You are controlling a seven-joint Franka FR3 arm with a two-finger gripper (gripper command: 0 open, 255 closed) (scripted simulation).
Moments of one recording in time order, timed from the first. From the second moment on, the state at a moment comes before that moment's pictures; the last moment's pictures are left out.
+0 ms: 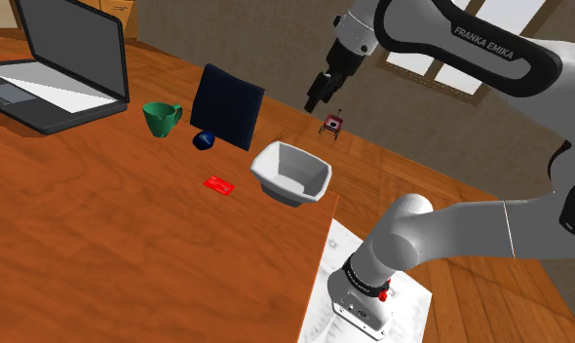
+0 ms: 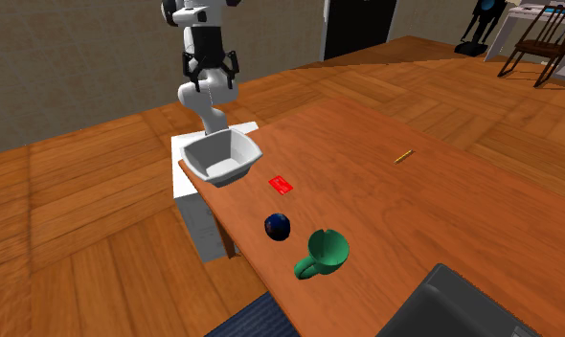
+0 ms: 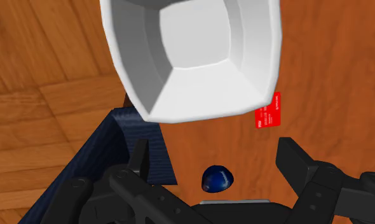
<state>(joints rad) 0.00 -0.79 0.04 -2.27 -0.05 1.69 -0.08</state>
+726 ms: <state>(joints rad) 0.06 -0.79 0.06 -2.58 0.01 2.12 -0.08</state>
